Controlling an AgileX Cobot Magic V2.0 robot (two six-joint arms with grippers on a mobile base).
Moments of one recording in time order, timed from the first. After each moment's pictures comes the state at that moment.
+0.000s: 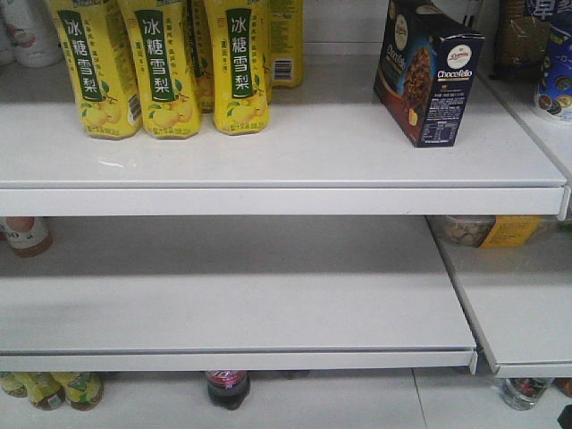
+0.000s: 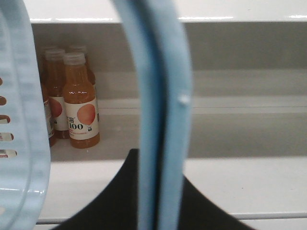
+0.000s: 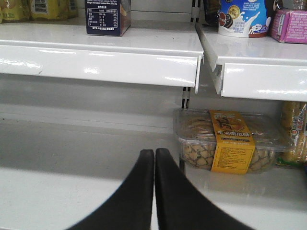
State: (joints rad) left arm 0.00 -0.01 0.03 -0.02 0.16 -0.02; right arm 0.41 0.30 -0.15 1.76 -0.30 -1.80
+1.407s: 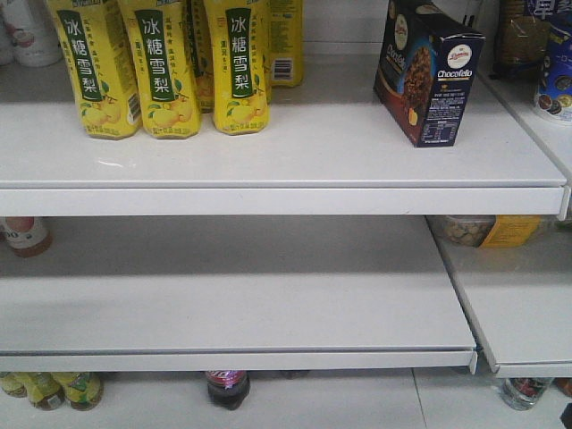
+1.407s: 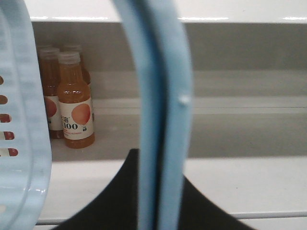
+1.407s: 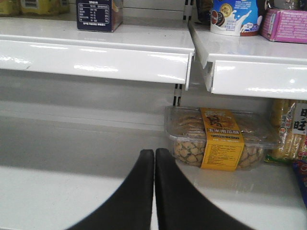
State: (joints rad) left arm -0.02 -0.01 0.03 -0.02 0.16 -0.03; right arm 0.40 0.30 -0.15 1.76 -0.33 -1.82
